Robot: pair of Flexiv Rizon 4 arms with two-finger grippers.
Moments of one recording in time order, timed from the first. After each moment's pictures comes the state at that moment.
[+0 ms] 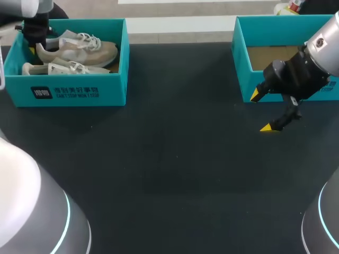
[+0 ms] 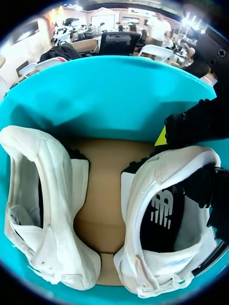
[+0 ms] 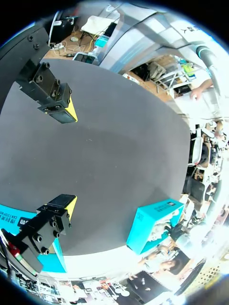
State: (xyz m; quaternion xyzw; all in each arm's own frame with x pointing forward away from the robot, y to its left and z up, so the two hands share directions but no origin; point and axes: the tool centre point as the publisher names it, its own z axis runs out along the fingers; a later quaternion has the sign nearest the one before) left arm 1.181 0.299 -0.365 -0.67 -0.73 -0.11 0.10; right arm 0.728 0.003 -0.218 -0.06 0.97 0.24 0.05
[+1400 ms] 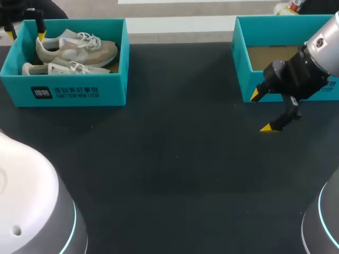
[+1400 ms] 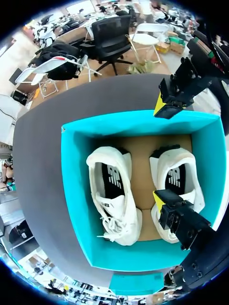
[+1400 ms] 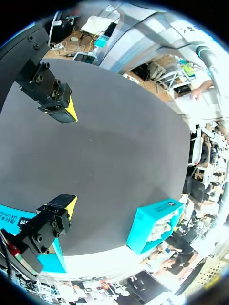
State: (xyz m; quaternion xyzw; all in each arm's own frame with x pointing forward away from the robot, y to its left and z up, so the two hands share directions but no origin) left arm 1.130 0.284 -0.271 -0.72 -0.69 0.04 0.07; right arm 0.728 0.003 -0.218 -0.06 0.97 0.24 0.05
